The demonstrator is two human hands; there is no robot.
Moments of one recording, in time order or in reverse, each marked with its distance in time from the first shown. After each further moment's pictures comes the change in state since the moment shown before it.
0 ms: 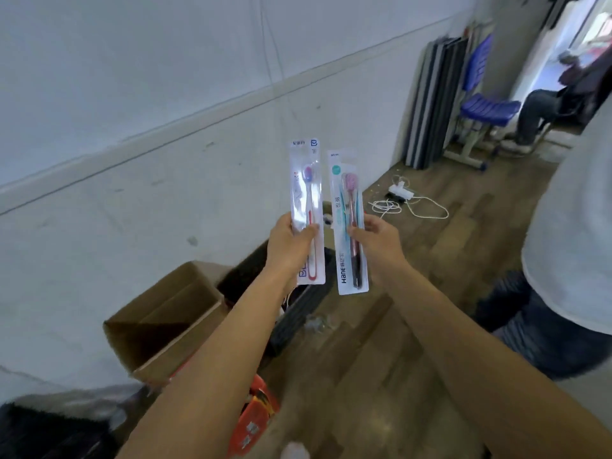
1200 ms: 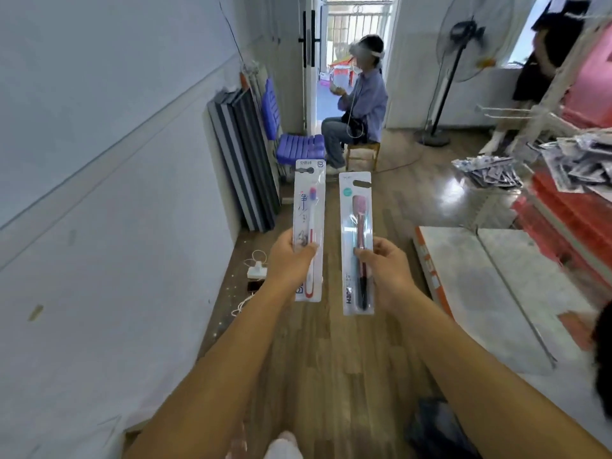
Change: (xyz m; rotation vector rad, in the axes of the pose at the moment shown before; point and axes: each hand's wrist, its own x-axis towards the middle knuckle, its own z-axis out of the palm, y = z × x) left_hand 0.536 0.142 0.515 0.182 -0.703 0.138; right_hand 0.567 -0.107 -0.321 0.140 0.711 0.042
